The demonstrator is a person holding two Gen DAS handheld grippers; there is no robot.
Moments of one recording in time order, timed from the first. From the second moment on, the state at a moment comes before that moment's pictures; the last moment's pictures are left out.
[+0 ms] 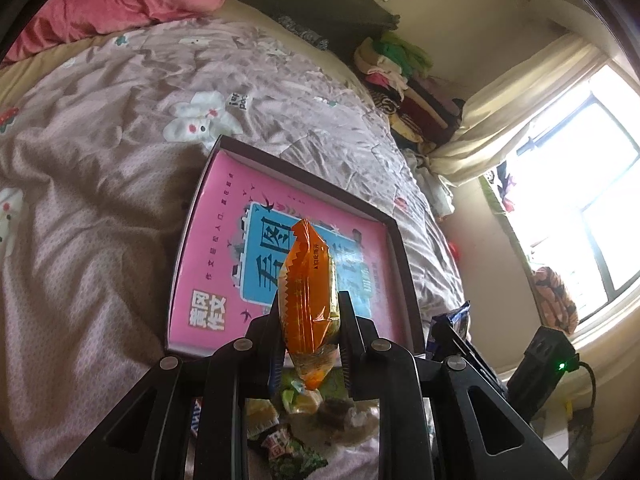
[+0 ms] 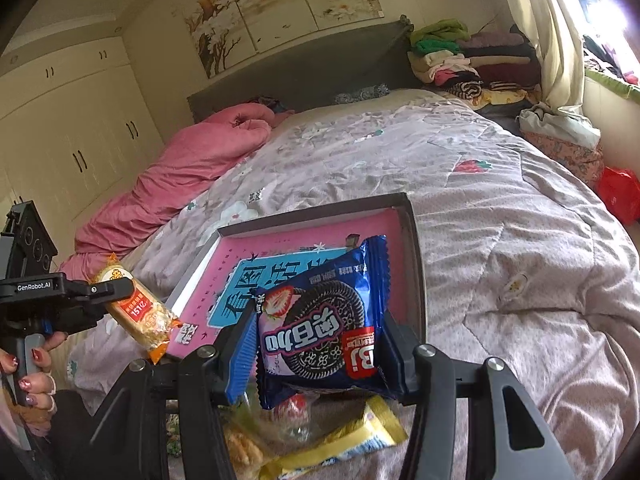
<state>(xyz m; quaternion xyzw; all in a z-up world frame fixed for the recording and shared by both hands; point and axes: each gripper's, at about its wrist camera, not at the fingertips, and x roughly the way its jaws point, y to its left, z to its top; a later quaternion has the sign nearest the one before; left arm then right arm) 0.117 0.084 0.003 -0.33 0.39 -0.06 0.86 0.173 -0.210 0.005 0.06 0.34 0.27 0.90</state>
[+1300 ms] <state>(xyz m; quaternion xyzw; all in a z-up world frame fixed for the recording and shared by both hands) 0.159 0.063 -0.033 -0.30 0.42 -0.03 0.85 0.219 -0.182 -0.039 0.02 0.42 0.25 0.87</state>
